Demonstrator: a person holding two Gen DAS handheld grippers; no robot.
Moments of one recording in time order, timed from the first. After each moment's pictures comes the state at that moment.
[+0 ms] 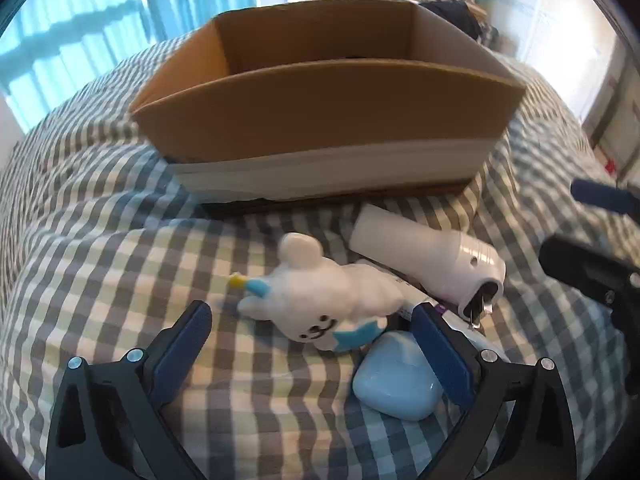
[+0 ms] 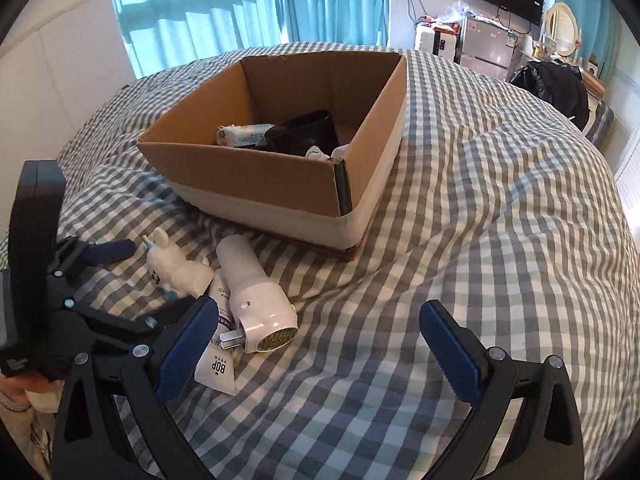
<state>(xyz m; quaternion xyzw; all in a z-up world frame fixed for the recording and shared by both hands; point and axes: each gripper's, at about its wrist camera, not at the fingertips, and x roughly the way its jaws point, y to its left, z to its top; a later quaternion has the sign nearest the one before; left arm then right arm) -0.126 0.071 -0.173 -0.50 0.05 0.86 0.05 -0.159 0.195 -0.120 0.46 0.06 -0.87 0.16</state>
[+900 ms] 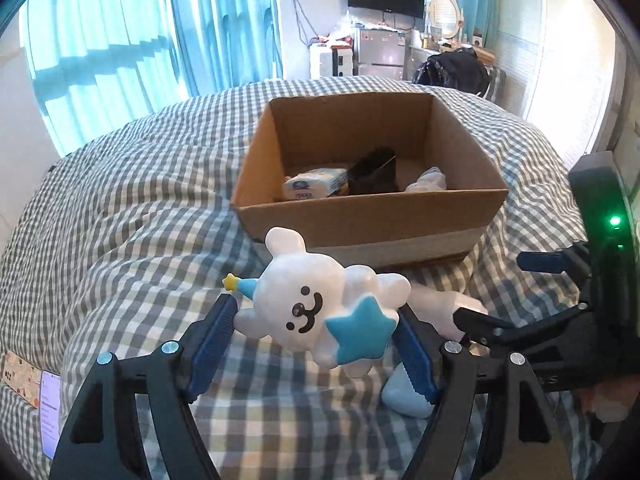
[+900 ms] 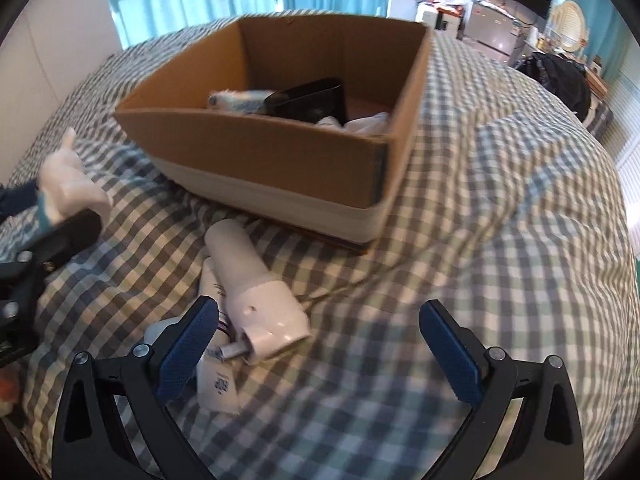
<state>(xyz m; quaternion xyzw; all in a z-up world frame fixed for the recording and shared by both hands) -0.094 0.044 -0.101 -0.42 0.03 0.91 0.02 -0.184 0.160 -0.142 0.51 0.10 -0.85 0.14</state>
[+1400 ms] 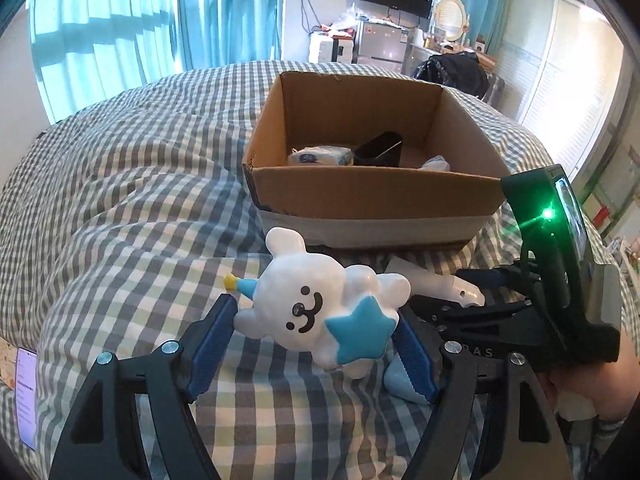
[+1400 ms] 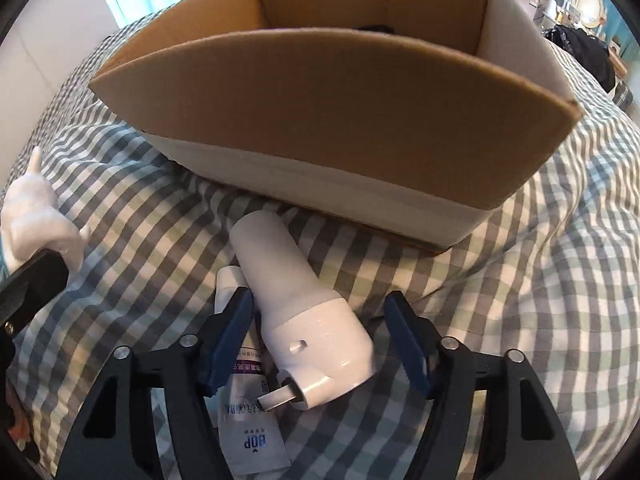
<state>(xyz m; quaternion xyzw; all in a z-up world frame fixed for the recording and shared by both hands) -0.104 0.016 -0.118 -0.44 -0.02 0.90 0.05 -0.205 0.132 -0.179 0.55 0.07 -0.81 0.16</state>
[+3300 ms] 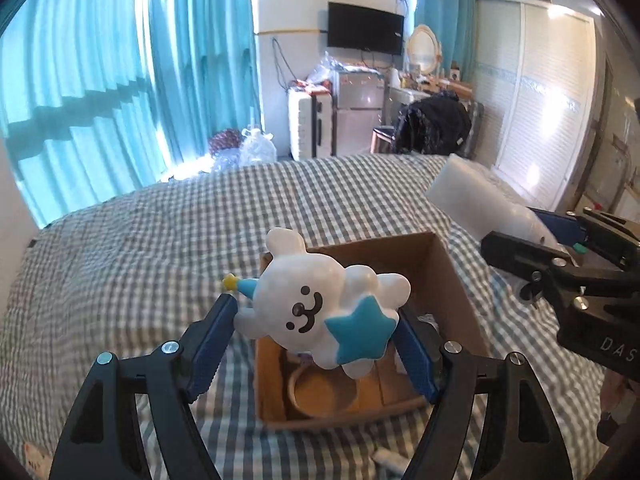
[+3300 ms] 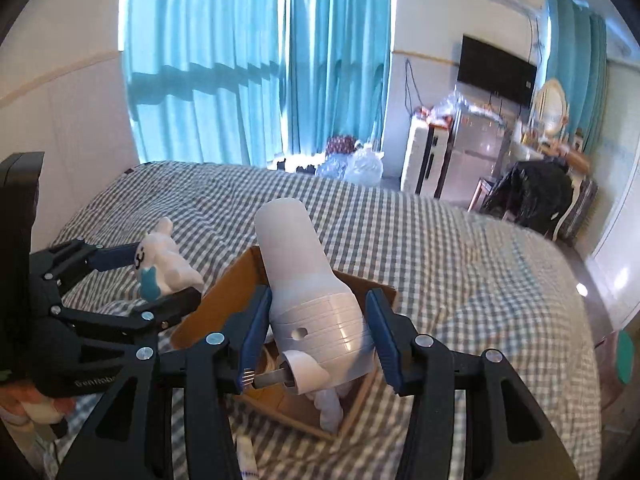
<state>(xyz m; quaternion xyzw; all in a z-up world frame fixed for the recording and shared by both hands) -0.231 0.029 0.000 -0.36 0.03 0.93 0.08 -0.261 0.145 0.035 0.34 0.07 -0.93 0.16</state>
